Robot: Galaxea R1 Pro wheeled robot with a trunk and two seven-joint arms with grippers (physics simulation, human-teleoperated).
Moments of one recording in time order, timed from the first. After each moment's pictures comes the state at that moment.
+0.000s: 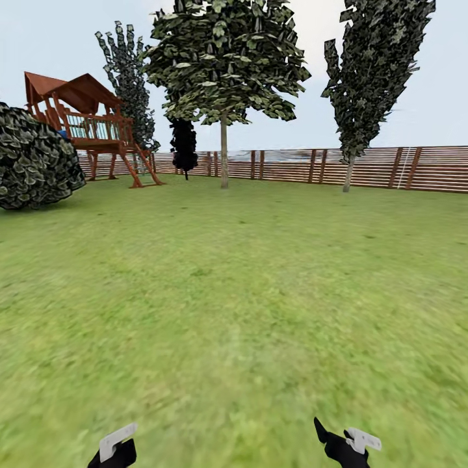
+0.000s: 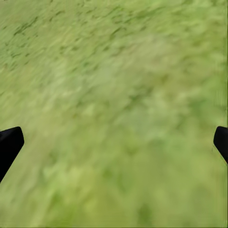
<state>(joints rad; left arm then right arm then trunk) -0.44 0.04 -0.03 -0.02 0.41 -0.60 0.09 -0.44 -0.10 -1.01 -0.02 0.42 -0.53 0.49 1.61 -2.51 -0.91</state>
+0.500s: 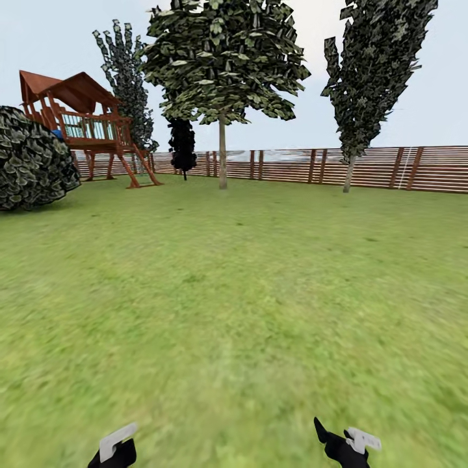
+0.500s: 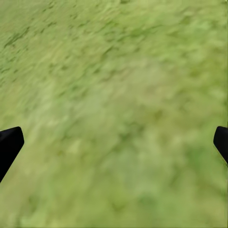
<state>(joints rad) -0.44 0.04 -0.03 -0.02 0.41 -0.60 0.09 -0.44 -0.10 -1.01 -0.02 0.42 -0.53 0.49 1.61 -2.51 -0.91</state>
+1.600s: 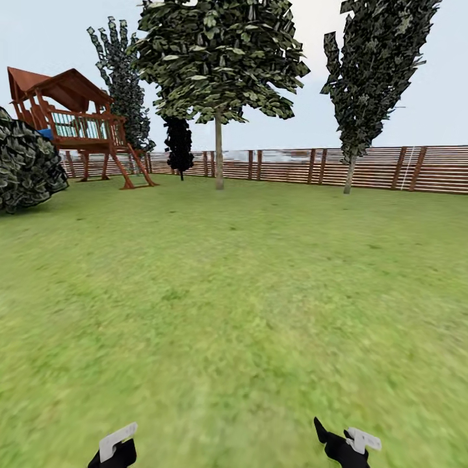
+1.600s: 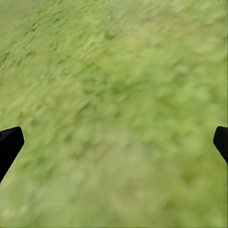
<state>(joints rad) -0.44 0.04 -0.03 -0.02 0.41 -0.60 0.09 -0.44 -0.10 -1.01 -0.02 0.42 -0.53 0.49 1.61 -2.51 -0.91</state>
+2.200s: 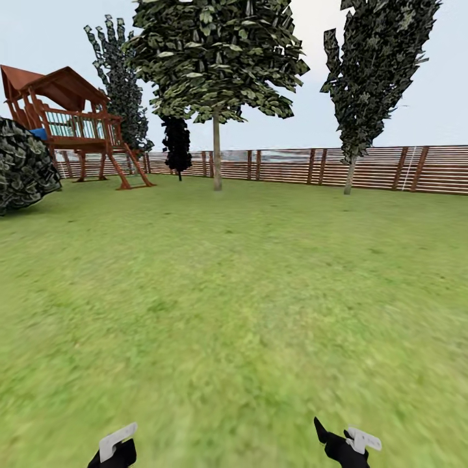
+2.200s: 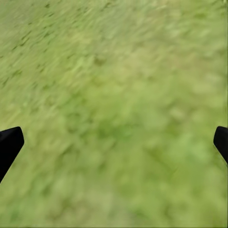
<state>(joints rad) -0.44 0.04 -0.03 -0.02 0.41 -0.60 0.09 -0.44 -0.10 -1.01 -0.02 0.42 -0.53 0.49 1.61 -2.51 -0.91</state>
